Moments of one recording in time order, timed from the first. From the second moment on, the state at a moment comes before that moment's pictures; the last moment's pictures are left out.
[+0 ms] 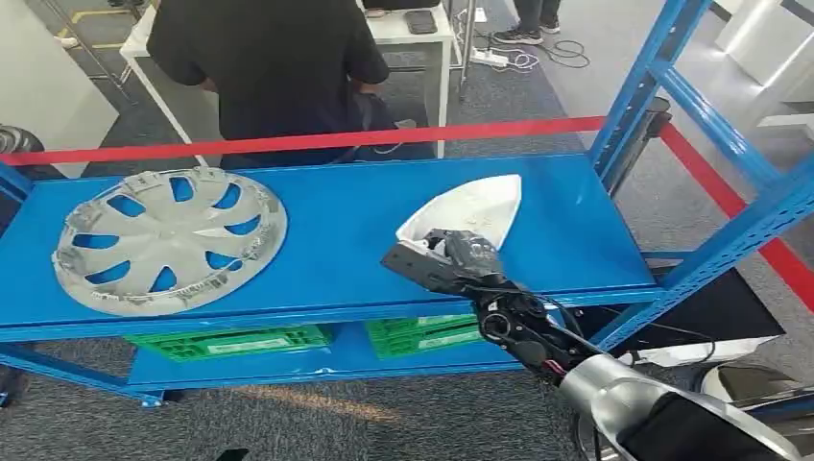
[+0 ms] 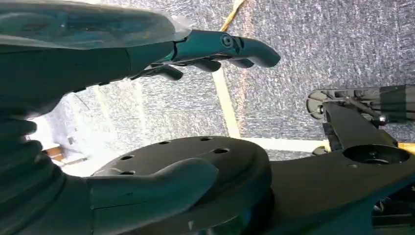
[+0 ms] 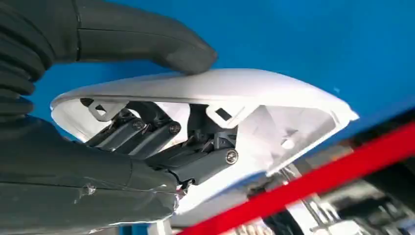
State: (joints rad) left arm -0.14 0.11 -1.17 -0.20 1.09 0.18 0.05; right arm -0.63 0.11 0.78 -0.69 0.36 -0.46 -0.11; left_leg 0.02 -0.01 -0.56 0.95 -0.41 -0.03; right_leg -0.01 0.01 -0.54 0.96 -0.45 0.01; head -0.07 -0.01
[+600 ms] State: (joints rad) left arm -0.14 0.10 -1.17 -0.20 1.09 0.19 0.04; right arm -0.51 0.11 0.65 -1.11 0.47 -0.70 -0.43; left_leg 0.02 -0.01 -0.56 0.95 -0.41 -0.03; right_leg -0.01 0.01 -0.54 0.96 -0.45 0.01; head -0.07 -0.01
